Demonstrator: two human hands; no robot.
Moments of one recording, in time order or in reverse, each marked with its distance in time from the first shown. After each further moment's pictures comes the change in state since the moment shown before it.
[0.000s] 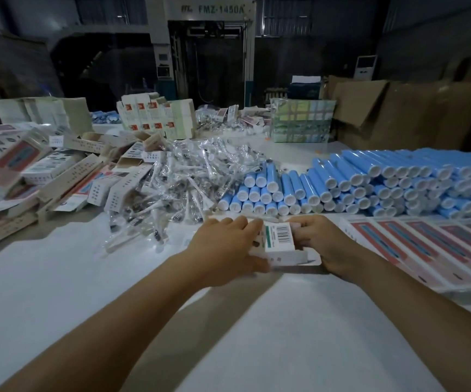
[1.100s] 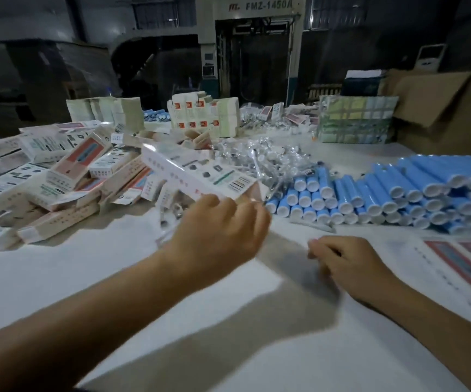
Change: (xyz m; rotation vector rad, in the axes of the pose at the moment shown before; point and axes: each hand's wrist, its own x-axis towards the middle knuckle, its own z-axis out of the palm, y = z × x) left_hand -0.064 -0.046 -0.052 0.673 0.643 0.153; right_hand 0.015 0.015 0.041 -0.499 0.166 -0.298
